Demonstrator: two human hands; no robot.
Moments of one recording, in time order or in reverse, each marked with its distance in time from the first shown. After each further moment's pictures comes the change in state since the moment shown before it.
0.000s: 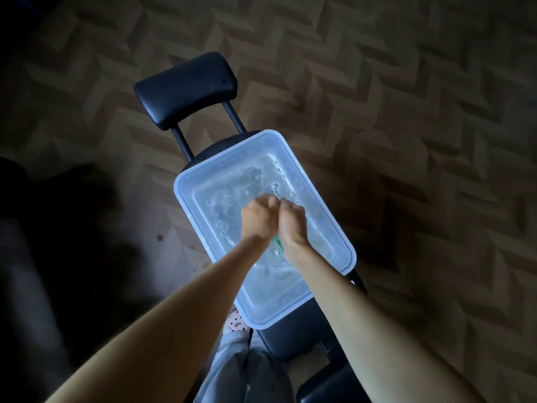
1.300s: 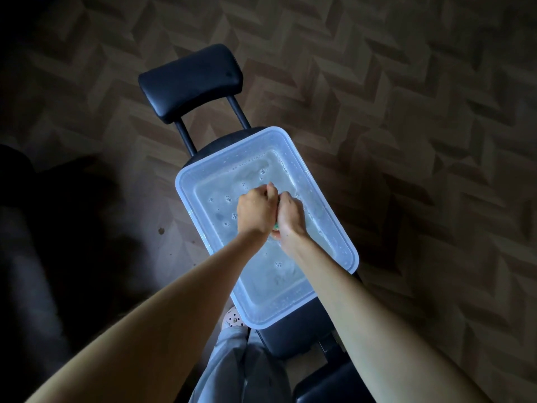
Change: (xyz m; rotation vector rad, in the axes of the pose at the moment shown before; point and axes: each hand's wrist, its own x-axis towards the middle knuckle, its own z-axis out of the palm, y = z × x) left_hand 0.009 0.007 -0.004 0.140 0.088 0.033; right_hand -0.001 -0.020 -0.003 -0.012 -0.142 0.130
